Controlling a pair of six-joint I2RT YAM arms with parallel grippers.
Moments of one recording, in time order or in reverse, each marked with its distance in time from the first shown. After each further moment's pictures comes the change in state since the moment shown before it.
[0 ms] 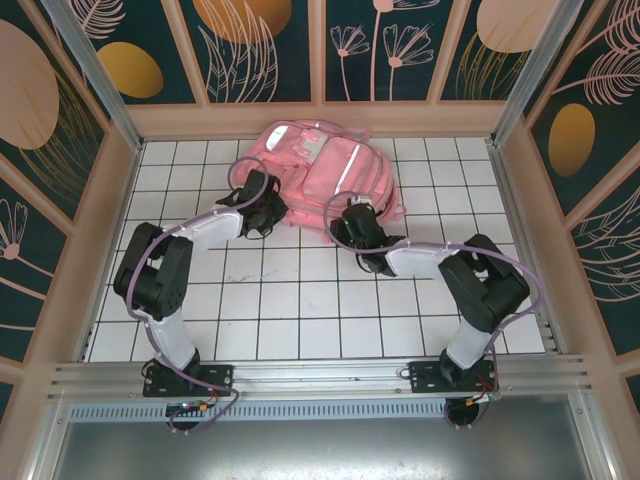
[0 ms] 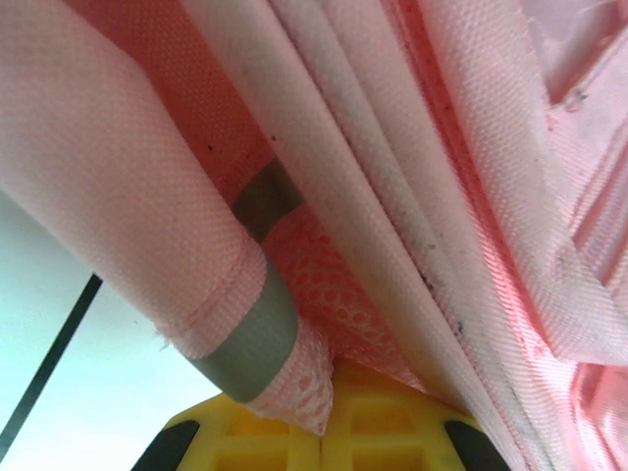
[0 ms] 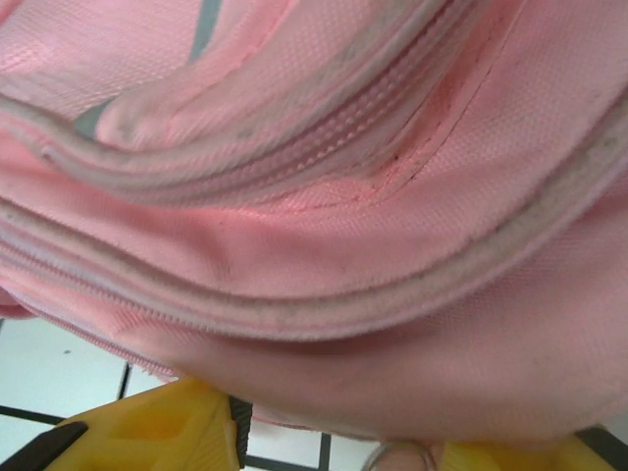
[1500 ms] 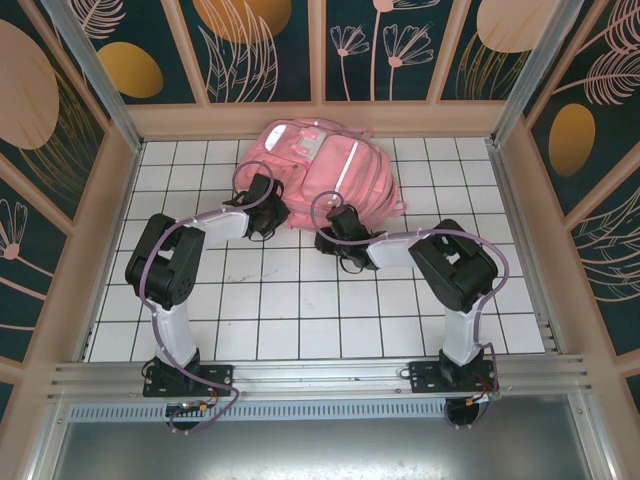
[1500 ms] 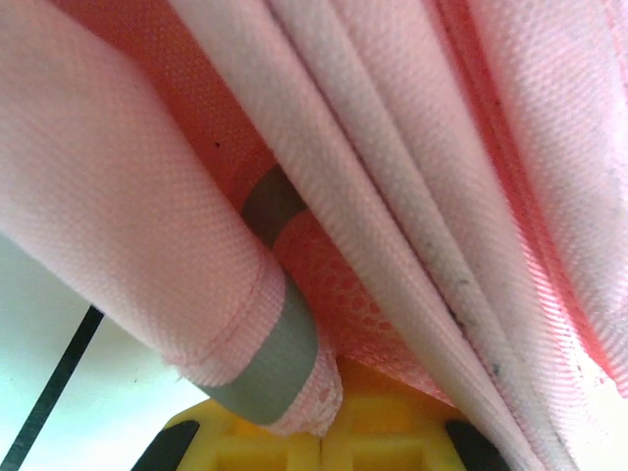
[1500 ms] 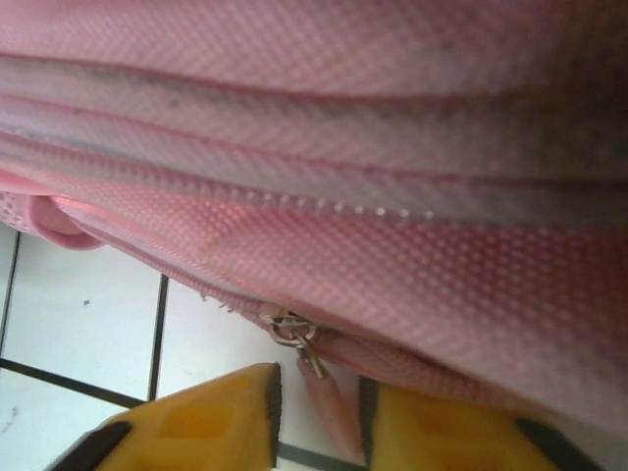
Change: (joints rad) left arm 0.000 0.077 0.007 0.057 -0.004 0.013; right arm 0.033 0.184 0.111 -0.026 -0.171 0.158
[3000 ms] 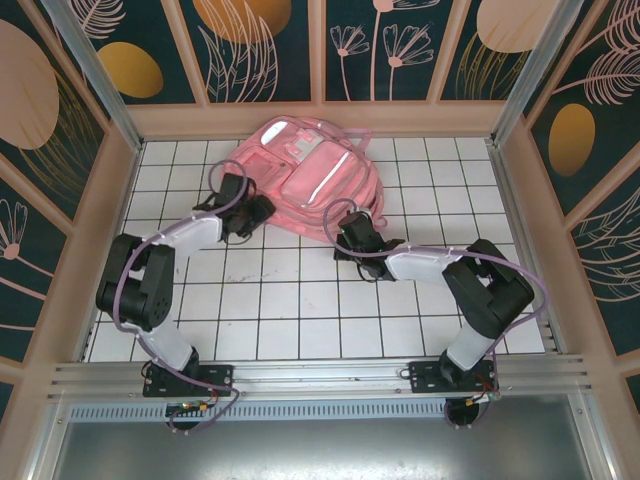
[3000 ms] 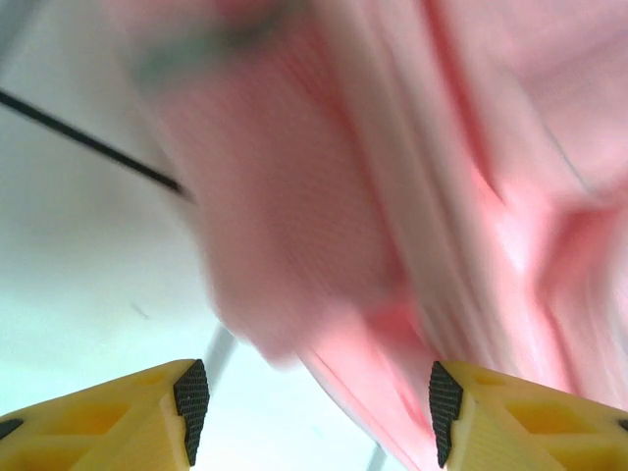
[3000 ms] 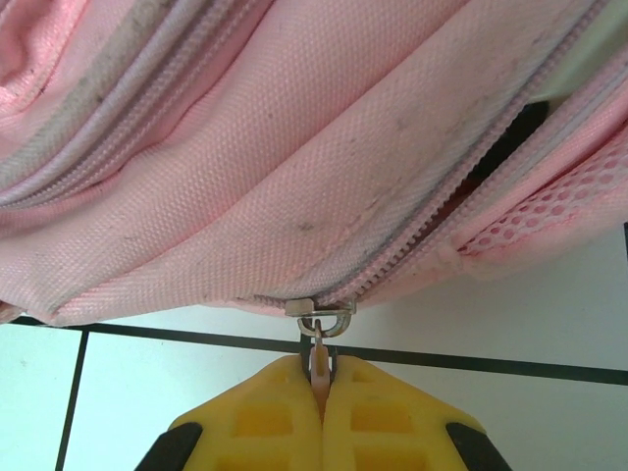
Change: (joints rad) left arm 0.077 -0.219 -0.136 -0.063 0.106 0.096; right arm 0.021 -0.247 -0.145 -0.133 0.163 -0.090
